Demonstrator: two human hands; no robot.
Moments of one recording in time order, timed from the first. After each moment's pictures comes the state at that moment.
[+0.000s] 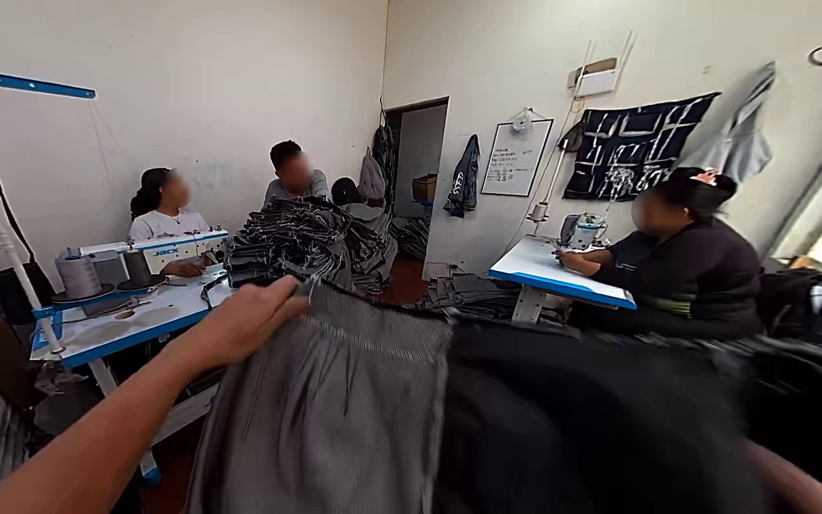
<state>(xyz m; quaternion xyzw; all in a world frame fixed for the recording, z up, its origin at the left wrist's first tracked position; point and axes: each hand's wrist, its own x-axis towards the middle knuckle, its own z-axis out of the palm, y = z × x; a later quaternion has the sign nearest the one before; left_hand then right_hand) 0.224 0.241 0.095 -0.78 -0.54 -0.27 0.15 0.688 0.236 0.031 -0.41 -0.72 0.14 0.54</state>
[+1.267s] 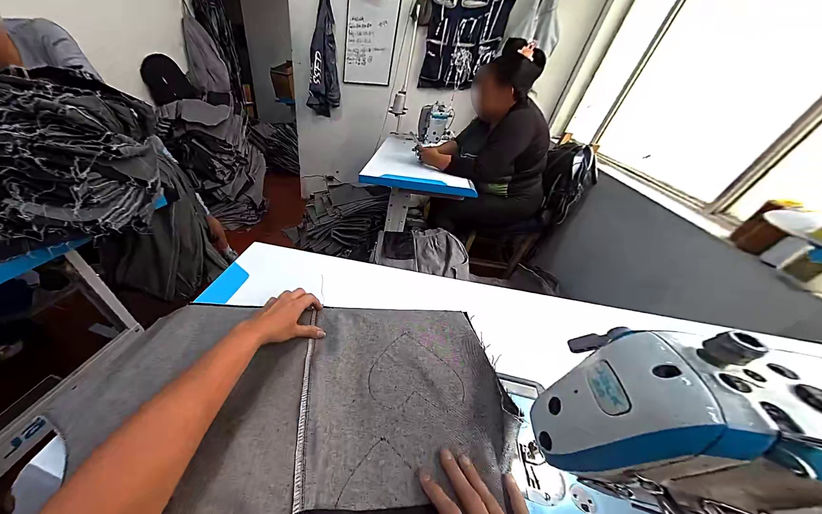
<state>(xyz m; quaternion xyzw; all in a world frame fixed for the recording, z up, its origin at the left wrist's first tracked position) 0.406 0.628 -0.141 -0.87 -0.46 -0.06 -0.16 0.693 0.303 -0.185 -0.58 -0.79 0.07 0.16</state>
